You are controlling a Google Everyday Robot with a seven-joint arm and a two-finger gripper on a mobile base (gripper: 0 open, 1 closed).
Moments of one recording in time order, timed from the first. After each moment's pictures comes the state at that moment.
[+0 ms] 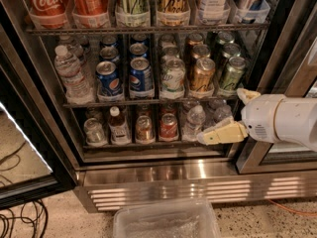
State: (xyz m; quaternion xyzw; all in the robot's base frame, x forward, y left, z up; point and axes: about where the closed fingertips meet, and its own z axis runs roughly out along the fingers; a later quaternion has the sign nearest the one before) arm 0.502 -0.164 0.850 -0.37 0.79 0.13 0.47
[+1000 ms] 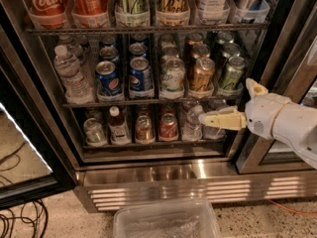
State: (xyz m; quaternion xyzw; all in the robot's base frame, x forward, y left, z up) arm 0.543 -0.188 0.861 -0.29 0.75 0.12 0.58
